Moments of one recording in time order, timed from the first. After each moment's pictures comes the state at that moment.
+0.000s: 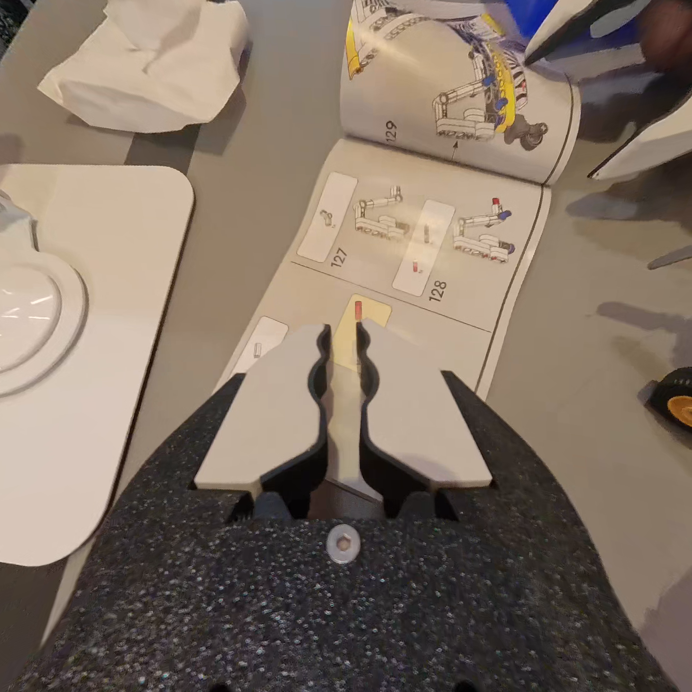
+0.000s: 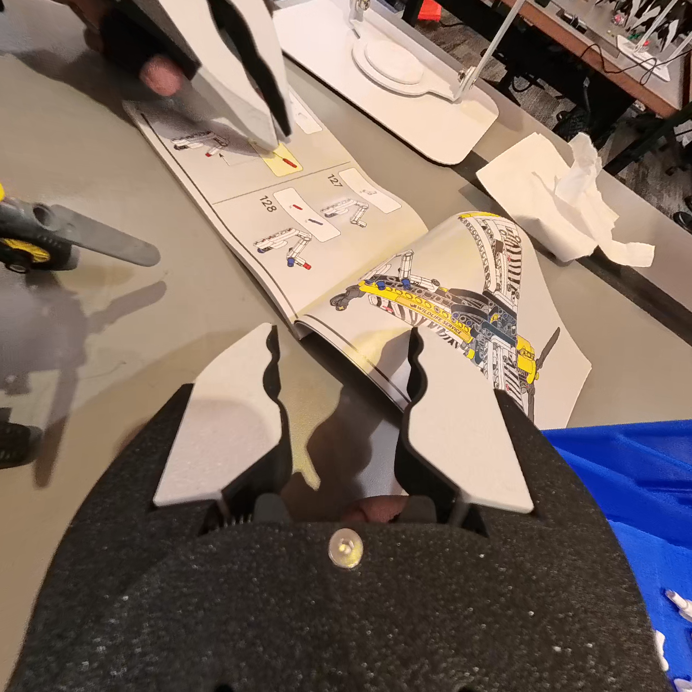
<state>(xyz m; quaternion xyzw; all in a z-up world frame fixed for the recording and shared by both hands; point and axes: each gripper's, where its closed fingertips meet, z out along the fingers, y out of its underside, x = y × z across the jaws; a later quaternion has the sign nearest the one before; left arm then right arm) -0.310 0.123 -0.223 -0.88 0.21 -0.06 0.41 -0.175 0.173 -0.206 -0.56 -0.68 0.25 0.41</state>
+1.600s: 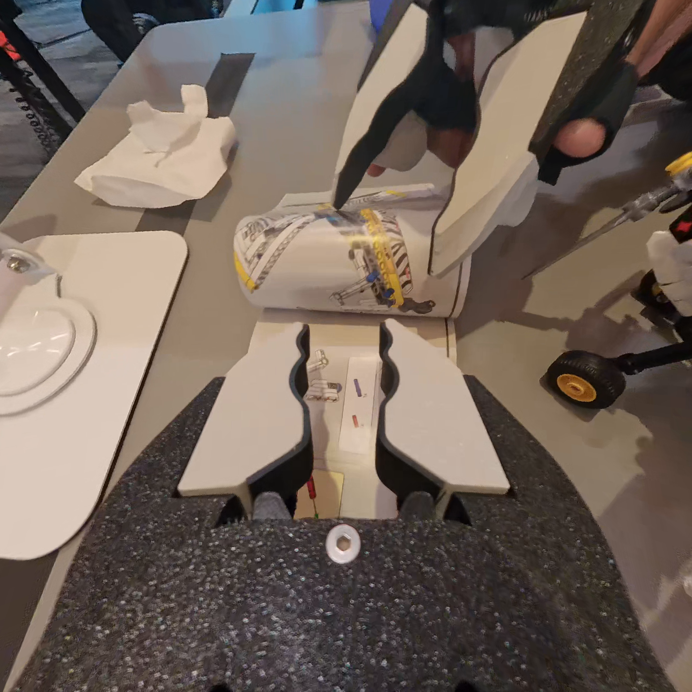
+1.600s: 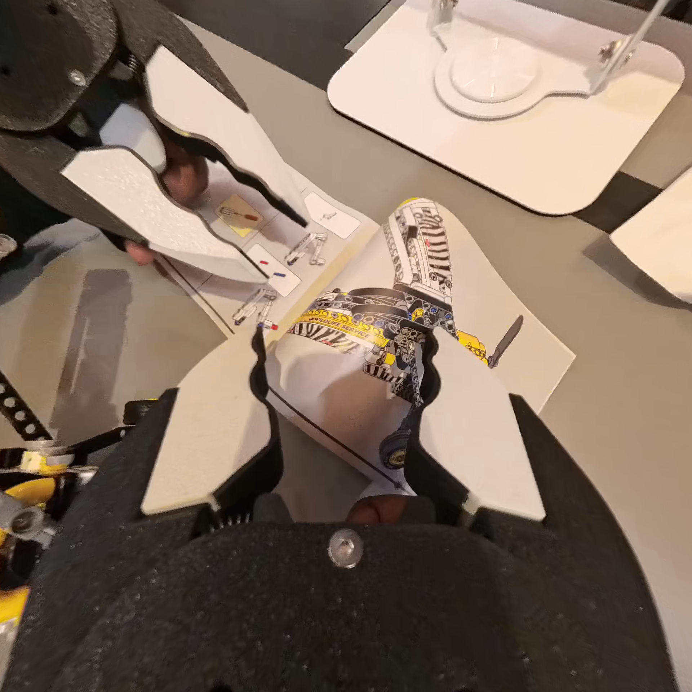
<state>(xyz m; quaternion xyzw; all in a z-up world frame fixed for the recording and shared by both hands) -0.288 0.102 -0.189 -0.84 0.23 -0.08 0.48 -0.257 0.138 -0.188 -0.61 -0.68 0.35 0.22</state>
